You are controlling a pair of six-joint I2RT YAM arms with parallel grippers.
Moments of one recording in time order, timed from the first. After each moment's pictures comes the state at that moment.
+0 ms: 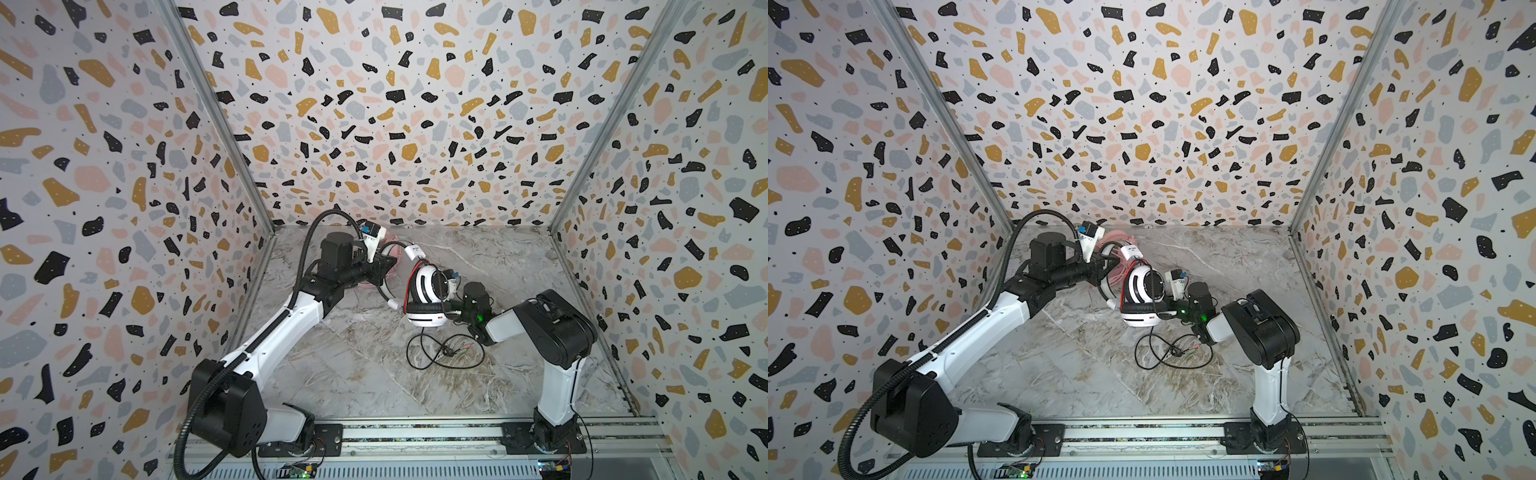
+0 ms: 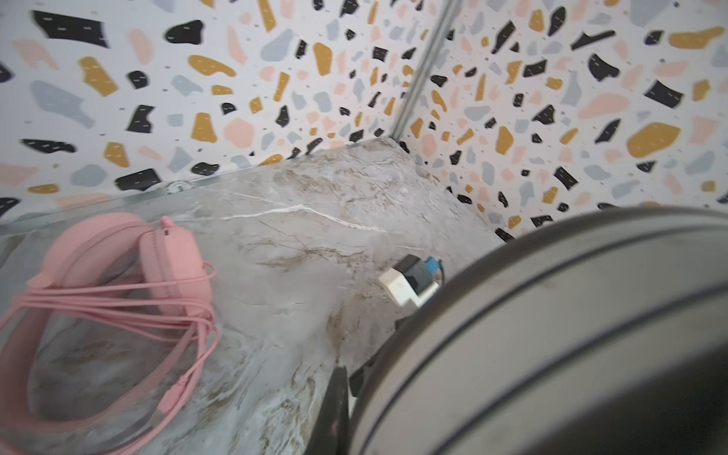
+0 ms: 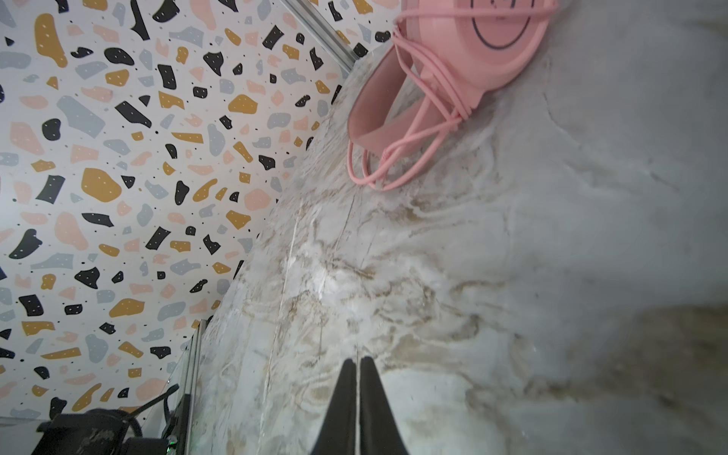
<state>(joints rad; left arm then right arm) -0.35 1.36 1.10 -0.14 0.46 -0.20 0.52 1.92 0.68 0.95 -0.62 0.66</state>
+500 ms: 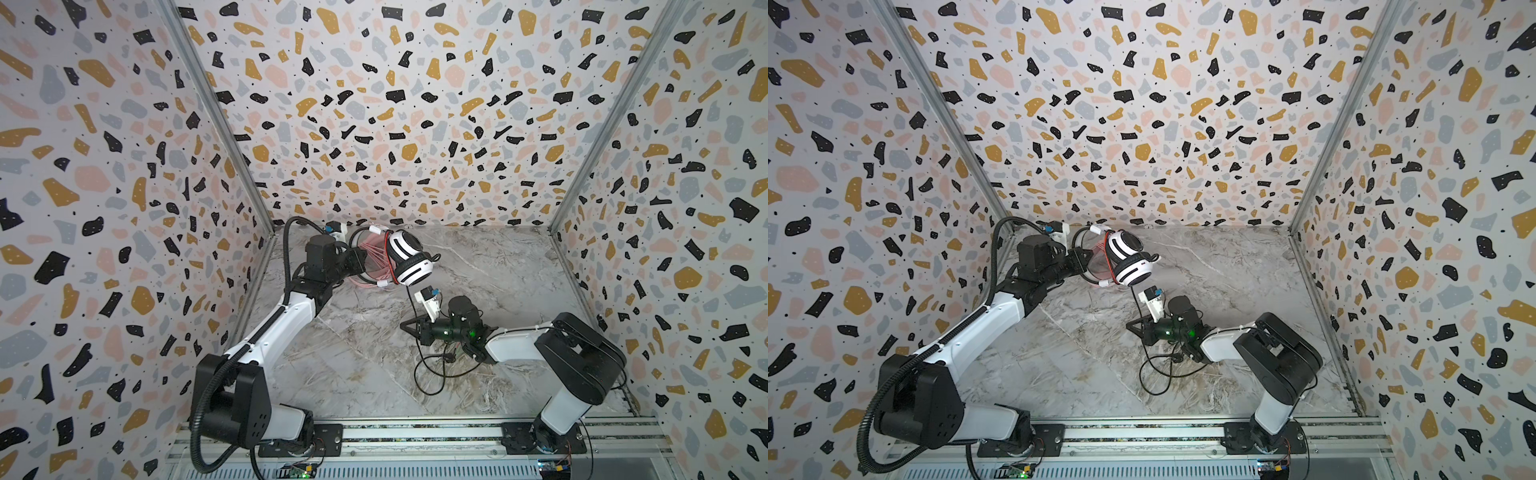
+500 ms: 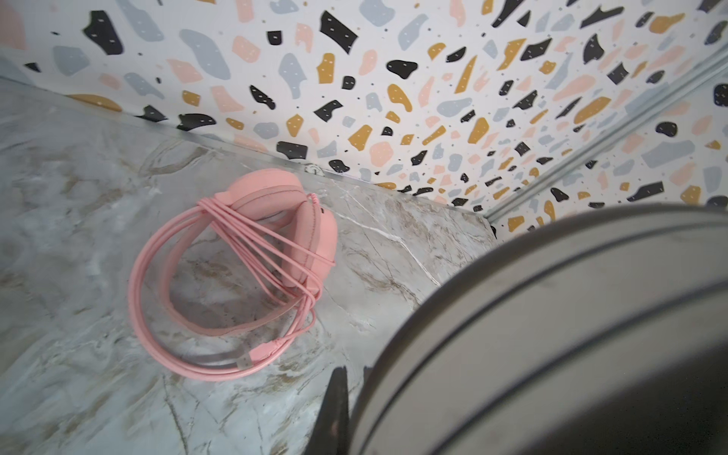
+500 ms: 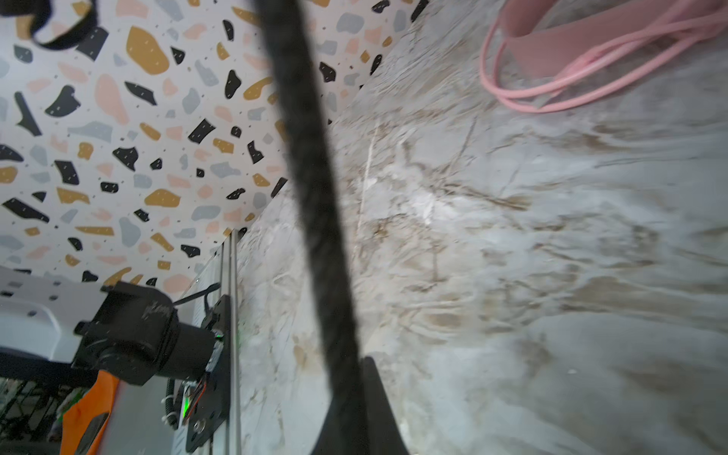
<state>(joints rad) -0.22 1.39 1.00 -0.03 0.26 -0.54 0.79 1.65 0.61 0.71 -0.55 0.50</state>
